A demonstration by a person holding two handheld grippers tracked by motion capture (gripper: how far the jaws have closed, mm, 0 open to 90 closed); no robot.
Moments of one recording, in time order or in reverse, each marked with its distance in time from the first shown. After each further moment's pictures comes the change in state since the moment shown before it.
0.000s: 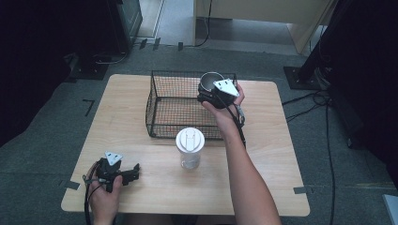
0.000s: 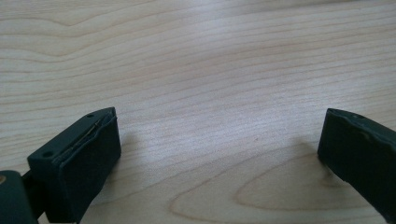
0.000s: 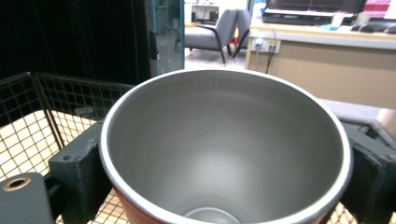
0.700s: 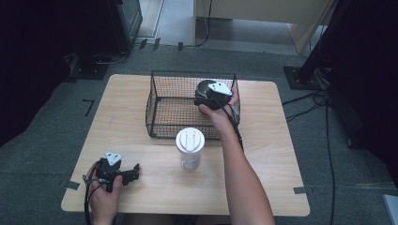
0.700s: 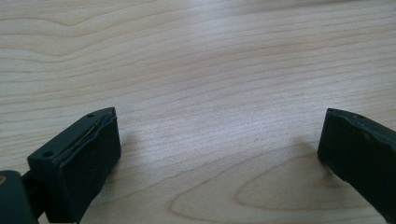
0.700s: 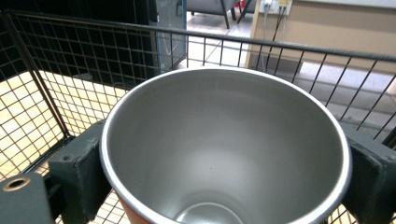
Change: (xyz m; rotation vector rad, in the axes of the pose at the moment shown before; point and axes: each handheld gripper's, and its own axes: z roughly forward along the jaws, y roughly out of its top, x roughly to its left) left arm 0.000 0.000 0.000 0.003 0.000 0.004; right arm 0.007 -0.020 0.019 0.146 -0.002 -0.005
